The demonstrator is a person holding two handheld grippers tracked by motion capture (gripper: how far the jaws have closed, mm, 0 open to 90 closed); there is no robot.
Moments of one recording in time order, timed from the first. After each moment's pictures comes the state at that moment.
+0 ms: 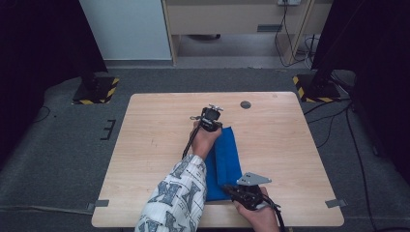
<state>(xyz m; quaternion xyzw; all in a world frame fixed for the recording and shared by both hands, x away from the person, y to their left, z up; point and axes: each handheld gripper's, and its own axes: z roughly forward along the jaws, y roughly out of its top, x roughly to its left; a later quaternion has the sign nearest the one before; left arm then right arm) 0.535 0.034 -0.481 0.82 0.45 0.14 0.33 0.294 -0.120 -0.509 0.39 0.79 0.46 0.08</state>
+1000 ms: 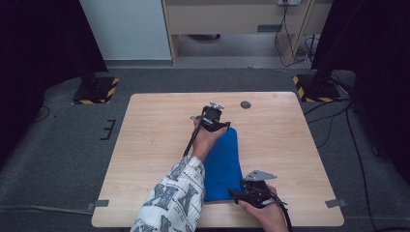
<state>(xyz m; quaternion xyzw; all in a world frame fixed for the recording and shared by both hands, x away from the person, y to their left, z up) 0.524 0.034 -0.463 0.80 0.44 0.15 0.38 0.306 -0.142 -0.518 0.44 0.80 0.40 0.09</state>
